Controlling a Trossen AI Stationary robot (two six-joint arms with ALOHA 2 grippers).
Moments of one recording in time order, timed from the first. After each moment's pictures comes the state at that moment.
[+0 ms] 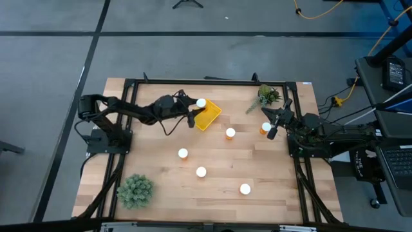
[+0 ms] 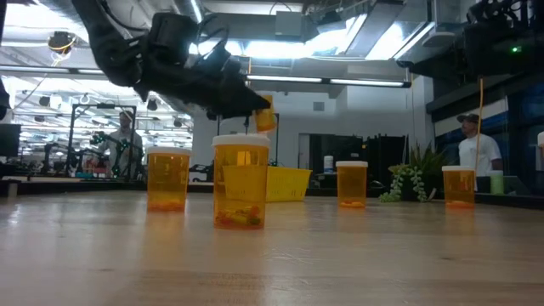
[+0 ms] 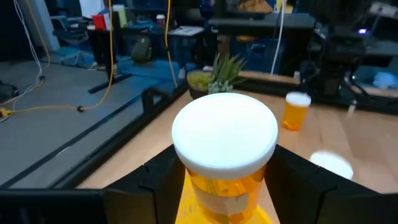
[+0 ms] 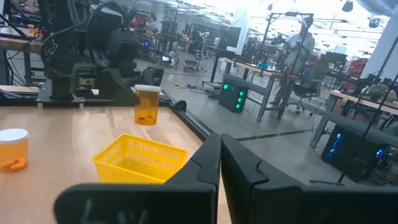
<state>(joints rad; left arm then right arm) 0.33 1.56 0.57 0.87 -0.06 -0.04 -0.01 0.26 0.15 0.17 0.51 -0.22</state>
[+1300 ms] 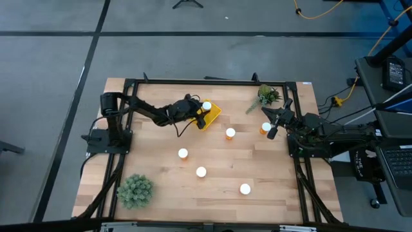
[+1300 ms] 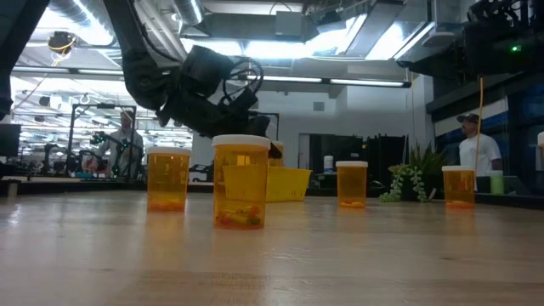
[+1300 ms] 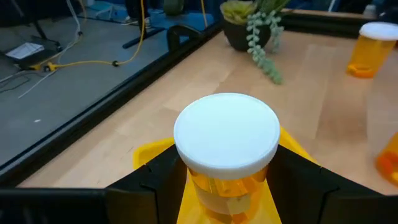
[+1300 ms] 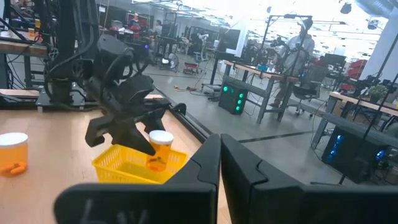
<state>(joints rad) 0.30 1.85 0.71 0.80 -0.25 -0.05 -0.01 0.26 0.15 0.18 0.51 -0.22</state>
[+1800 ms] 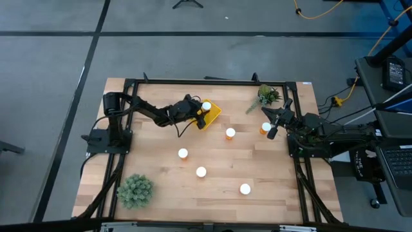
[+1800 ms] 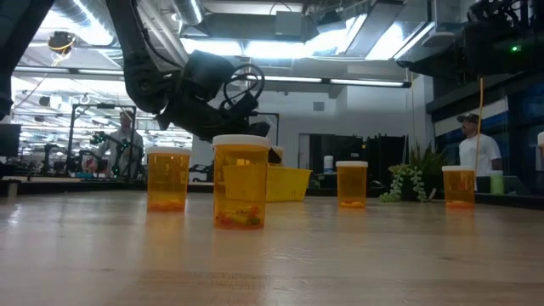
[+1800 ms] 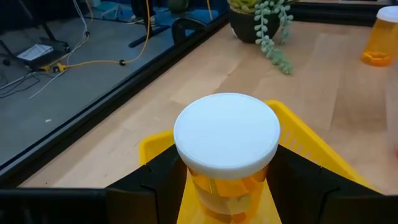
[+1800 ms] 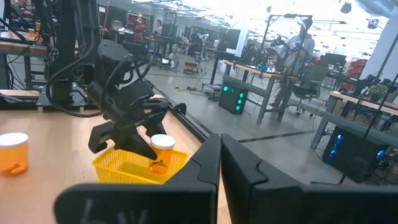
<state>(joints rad) 0.30 1.87 0.71 0.81 -0.26 -0.03 -0.01 0.26 0.15 0.18 0.51 -0.21</state>
